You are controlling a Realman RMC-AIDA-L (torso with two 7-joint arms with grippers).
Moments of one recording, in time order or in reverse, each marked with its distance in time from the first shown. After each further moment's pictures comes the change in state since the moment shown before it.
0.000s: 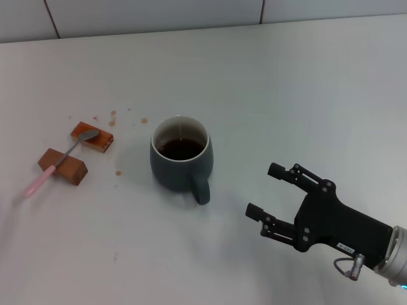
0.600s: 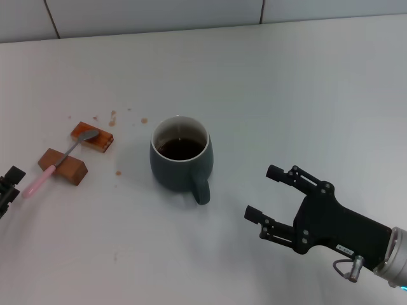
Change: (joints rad) left arm -0.042 -0.012 0.002 -0.042 0.060 -0.089 -0.052; right arm 0.001 0.000 -0.006 0.000 -0.003 0.000 0.001
